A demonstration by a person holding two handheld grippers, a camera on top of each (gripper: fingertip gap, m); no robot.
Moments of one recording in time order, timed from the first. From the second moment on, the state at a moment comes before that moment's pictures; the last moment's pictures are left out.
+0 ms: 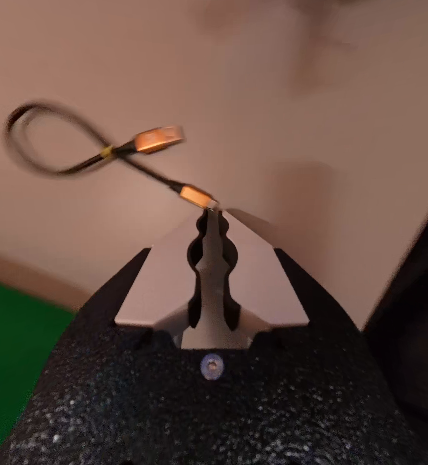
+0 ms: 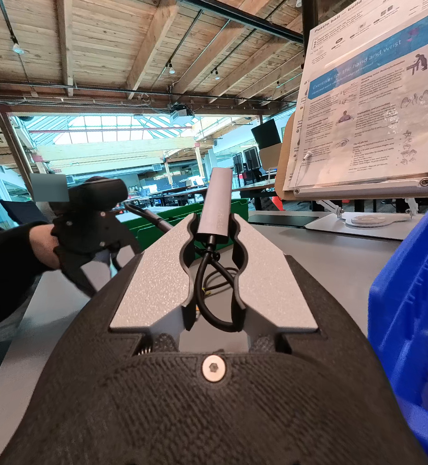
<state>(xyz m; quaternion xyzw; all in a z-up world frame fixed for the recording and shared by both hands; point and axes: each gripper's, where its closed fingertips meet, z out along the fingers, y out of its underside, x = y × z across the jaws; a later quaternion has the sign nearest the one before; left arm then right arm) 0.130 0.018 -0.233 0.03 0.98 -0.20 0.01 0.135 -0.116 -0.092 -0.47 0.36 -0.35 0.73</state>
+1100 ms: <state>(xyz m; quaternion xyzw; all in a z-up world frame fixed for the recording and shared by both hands) 0.160 -0.066 -0.233 -0.05 0.93 -0.37 0.01 0.136 -0.132 -0.091 -0.45 0.38 -0.41 0.70</state>
